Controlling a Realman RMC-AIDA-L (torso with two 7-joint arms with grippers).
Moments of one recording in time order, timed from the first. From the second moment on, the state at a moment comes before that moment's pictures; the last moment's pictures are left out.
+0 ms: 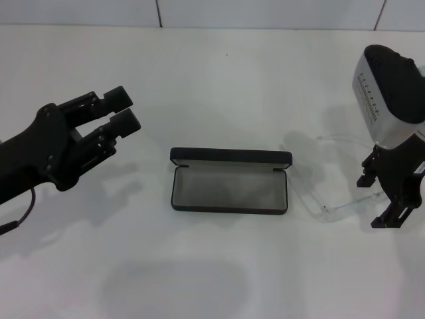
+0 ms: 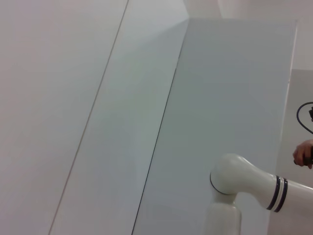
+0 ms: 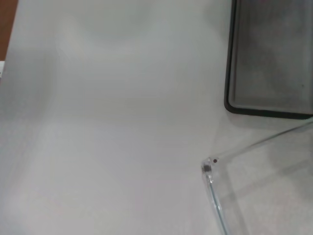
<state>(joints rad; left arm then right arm) -0.29 -2.06 0.81 0.58 1.41 1.93 -1.26 0.84 2.02 -1.38 -1.04 -2.61 -1.71 1.77</state>
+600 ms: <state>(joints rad) -0.28 -2.06 0.81 0.57 1.40 1.93 -1.26 0.84 2.02 -1.40 -1.02 -2.61 -1.68 1.77</state>
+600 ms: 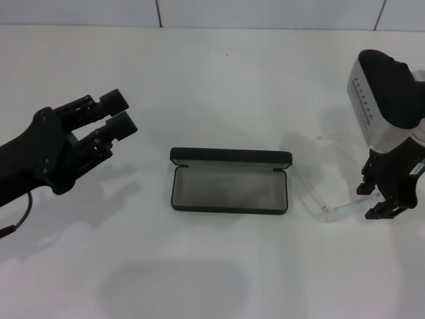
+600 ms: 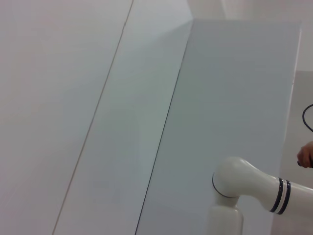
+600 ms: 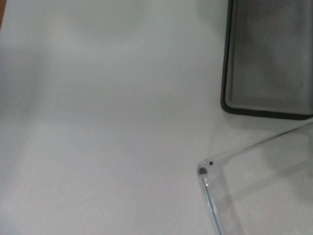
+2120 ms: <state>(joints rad) -0.39 -2.08 0.84 0.57 1.21 1.99 -1.36 0.50 2.02 -0.97 -1.72 -2.16 -2.08 1.80</state>
